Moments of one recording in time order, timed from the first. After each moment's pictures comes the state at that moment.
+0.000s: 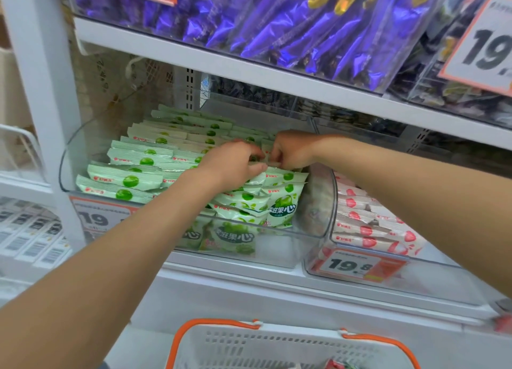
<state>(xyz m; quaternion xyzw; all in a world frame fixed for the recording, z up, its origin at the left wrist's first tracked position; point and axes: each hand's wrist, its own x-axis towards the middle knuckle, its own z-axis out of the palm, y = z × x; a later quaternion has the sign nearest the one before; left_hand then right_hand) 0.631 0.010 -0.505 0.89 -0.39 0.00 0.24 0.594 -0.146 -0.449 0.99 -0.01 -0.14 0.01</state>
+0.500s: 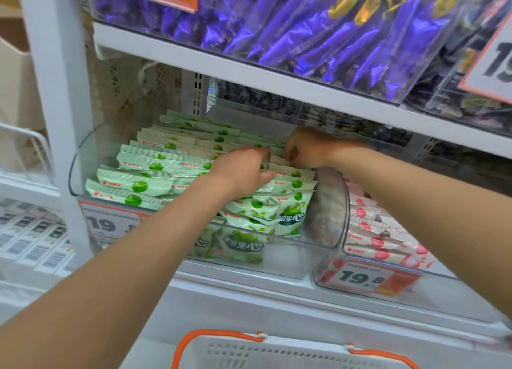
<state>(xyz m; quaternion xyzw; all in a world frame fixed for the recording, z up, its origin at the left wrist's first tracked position) 0.633 0.007 -0.507 0.90 -0.38 0.02 0.20 0.607 -0.164 -0.448 1.00 -0.04 -0.03 0.01</state>
